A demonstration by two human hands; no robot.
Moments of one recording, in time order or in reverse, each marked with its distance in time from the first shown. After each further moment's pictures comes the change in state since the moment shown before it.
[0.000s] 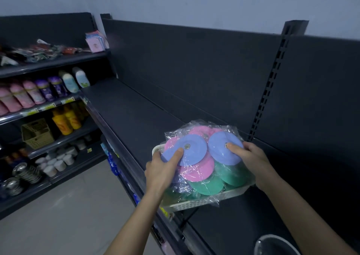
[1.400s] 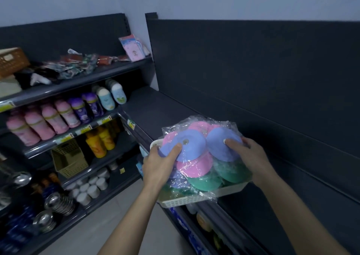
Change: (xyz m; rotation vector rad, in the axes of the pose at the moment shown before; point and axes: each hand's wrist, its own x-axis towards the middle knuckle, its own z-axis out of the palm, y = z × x) left_hand 0.367 -0.038 -0.268 0.043 0.051 0.022; right_hand 0.173 -0.073 0.419 0.056 0.016 -0.019
